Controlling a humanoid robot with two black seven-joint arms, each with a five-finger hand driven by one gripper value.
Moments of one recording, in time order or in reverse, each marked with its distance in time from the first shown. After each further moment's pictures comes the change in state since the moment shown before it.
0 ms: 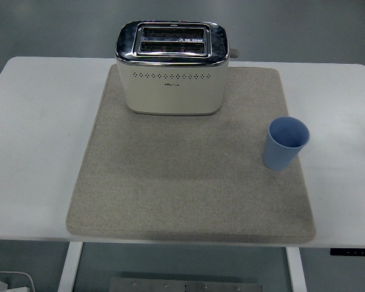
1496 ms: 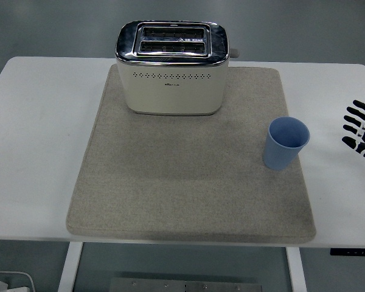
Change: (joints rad) left arm 0.000 0.000 0.000 0.000 0.000 0.000 0.000; right arm -0.172 0.226 0.290 0.021 -0.413 -0.019 -0.093
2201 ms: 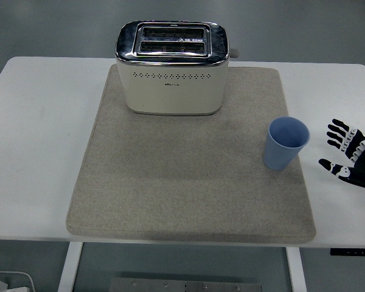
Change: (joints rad) left arm 0.000 0.000 0.000 0.000 0.000 0.000 0.000; right arm -0.065 0.111 -0.008 -0.010 -0.241 -0.144 0.066
